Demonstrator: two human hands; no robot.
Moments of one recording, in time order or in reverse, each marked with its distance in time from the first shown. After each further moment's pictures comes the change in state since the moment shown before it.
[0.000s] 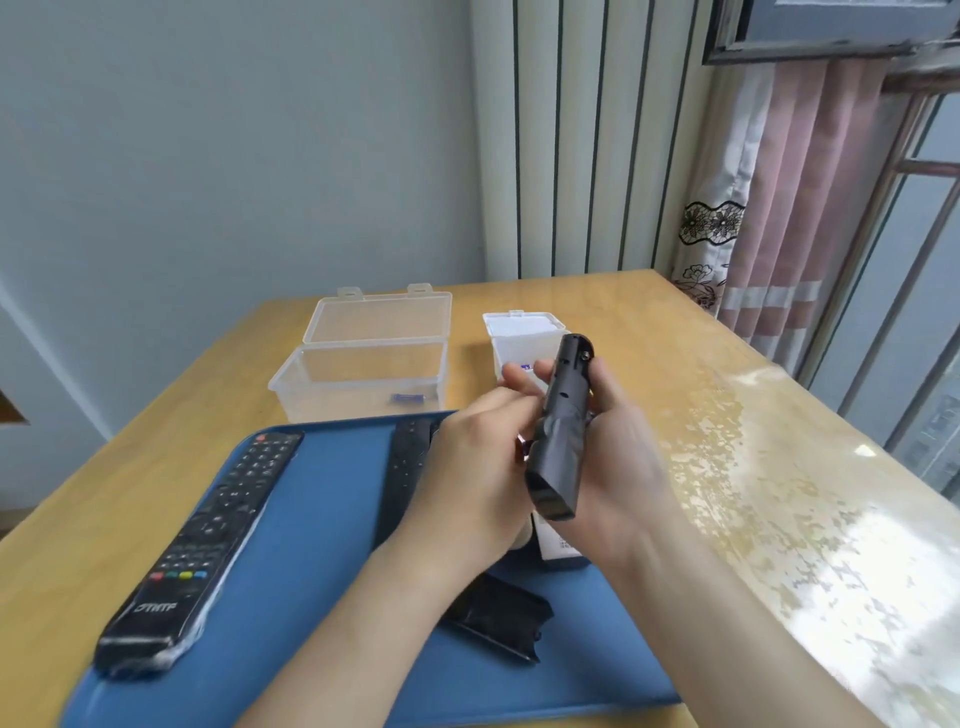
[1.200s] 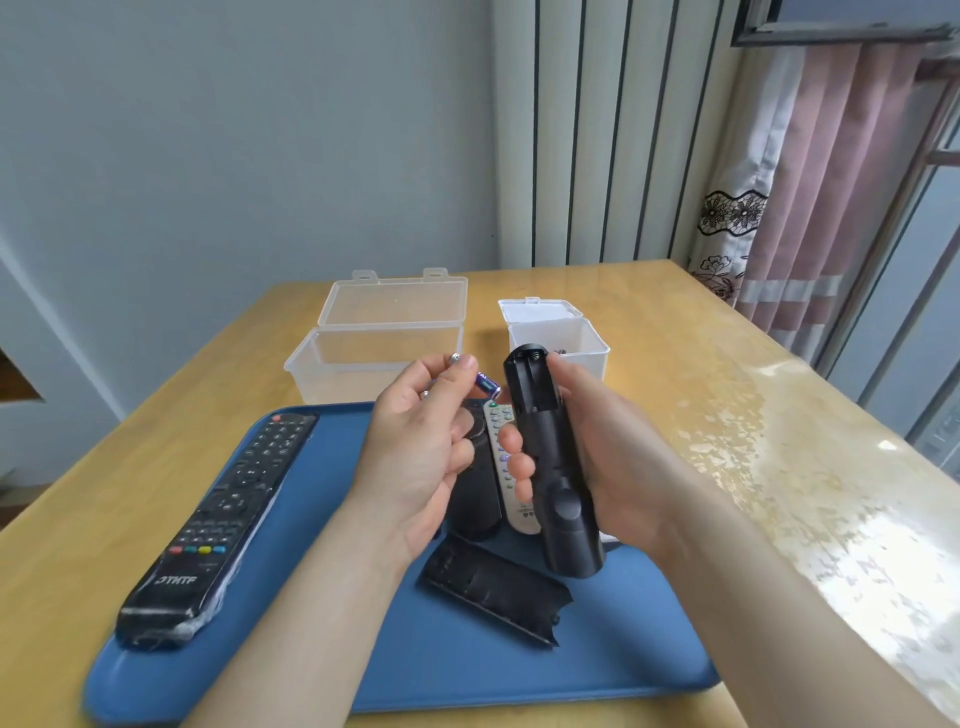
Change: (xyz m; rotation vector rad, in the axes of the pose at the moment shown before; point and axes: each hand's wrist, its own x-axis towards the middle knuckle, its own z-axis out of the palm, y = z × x) left_hand -0.004 -0.006 -0.035 -1.024 0.267 -0.693; right_hand -0.001 -0.001 -0.001 -0.645 -0.094 0.211
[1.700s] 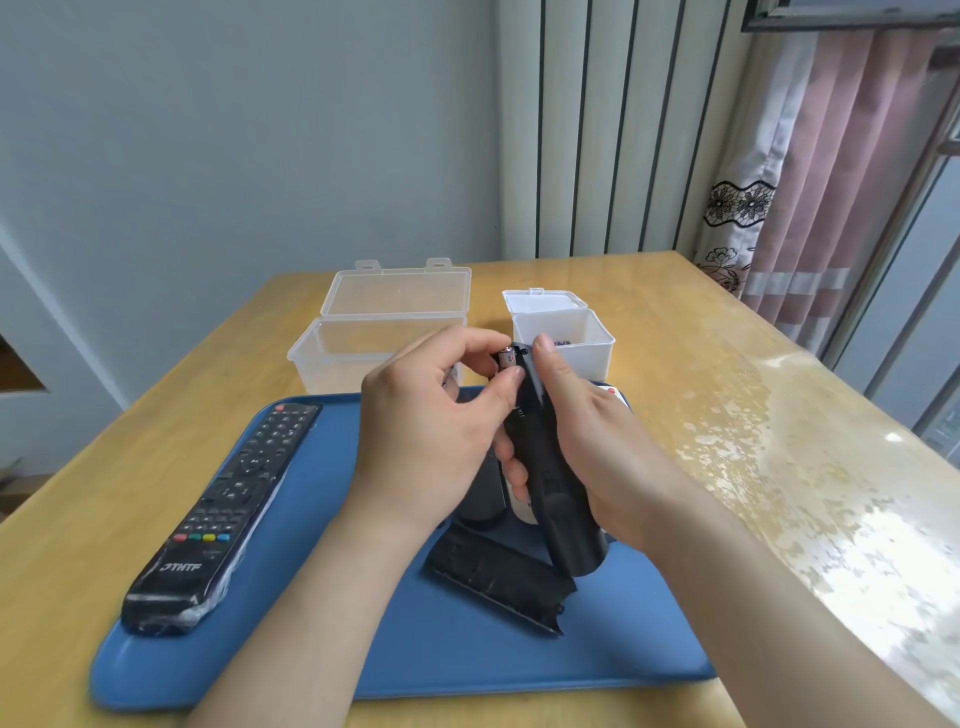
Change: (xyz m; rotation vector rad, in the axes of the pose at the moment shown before) left_hand -0.002 0.002 -0.004 0.823 0.051 0.635; right_hand -0.005 0.009 0.012 -0.338 0.041 -0.225
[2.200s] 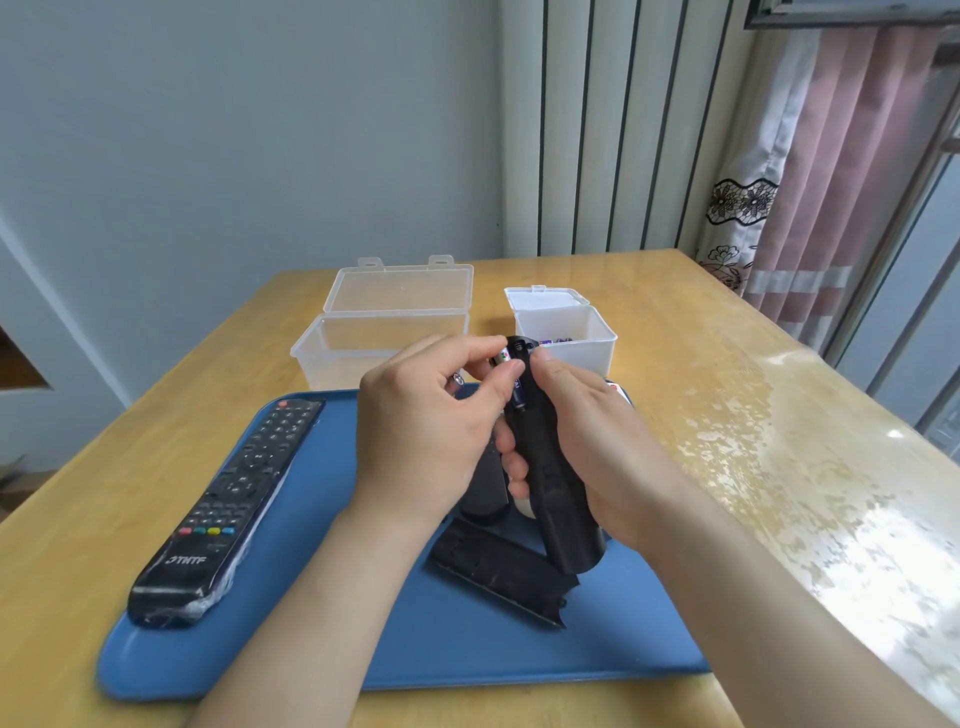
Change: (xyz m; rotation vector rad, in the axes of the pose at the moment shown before) left_hand -0.001 -0.007 0.004 0.099 0.105 0.109; right_hand -0.002 -0.002 0.006 0.078 0.034 0.015
